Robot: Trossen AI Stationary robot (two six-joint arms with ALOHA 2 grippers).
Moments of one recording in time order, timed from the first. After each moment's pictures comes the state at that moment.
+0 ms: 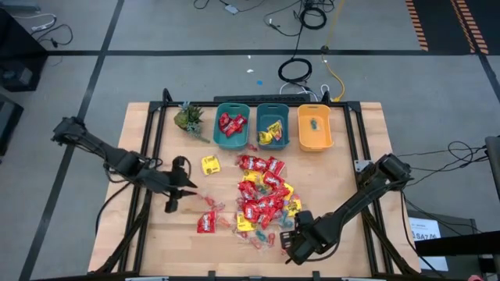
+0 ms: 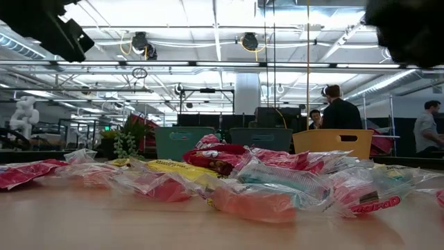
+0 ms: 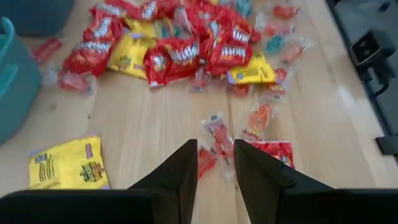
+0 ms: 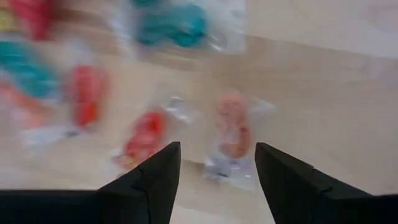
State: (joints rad) left arm -0.49 0.80 0.62 -0.57 -0.25 -0.38; right arm 0.70 1.90 1.32 -0.84 0.02 2.15
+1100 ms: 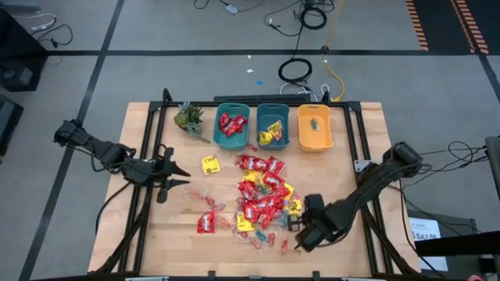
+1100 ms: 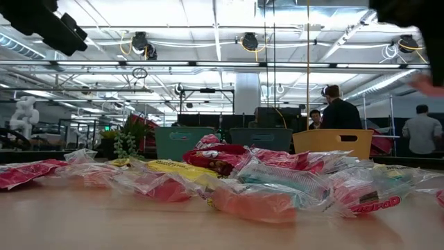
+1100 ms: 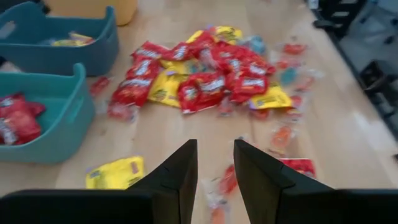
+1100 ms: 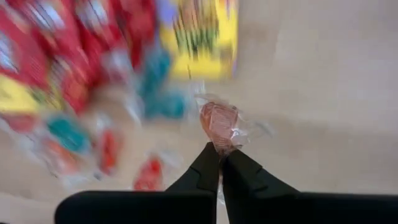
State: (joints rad) left arm -0.48 0.54 0.57 -0.63 -0.35 -0.28; right arm 0.67 1.72 1.32 -1.09 0.19 2.16
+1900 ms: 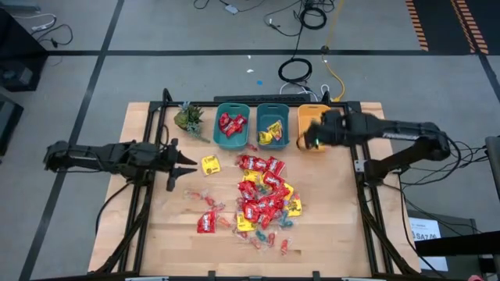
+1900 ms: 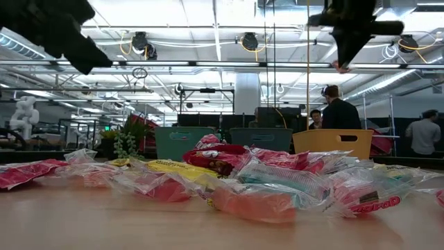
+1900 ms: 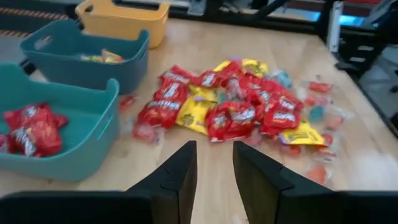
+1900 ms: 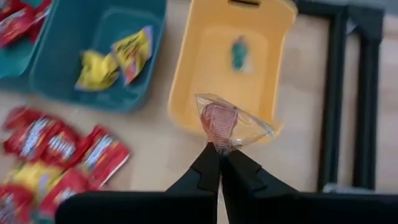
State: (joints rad) left arm -0.07 0.43 0.40 -0.40 -0.06 -0.12; right arm -0.11 1.29 1.32 -1.43 0.47 1.27
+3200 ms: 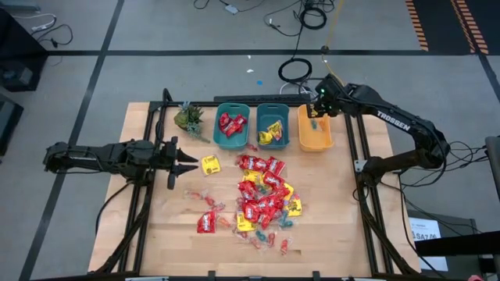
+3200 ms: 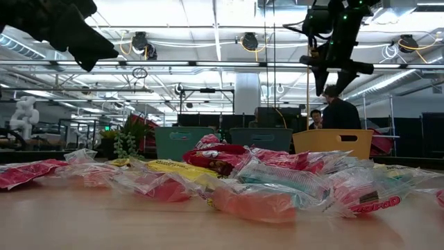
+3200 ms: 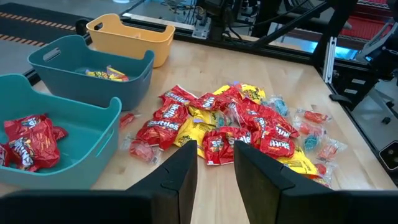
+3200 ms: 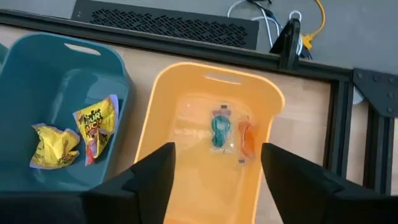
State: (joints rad) left arm -0.05 0.43 0.40 -0.32 -0.06 -0.18; right arm -0.71 1.29 1.18 -1.00 0.26 0.64
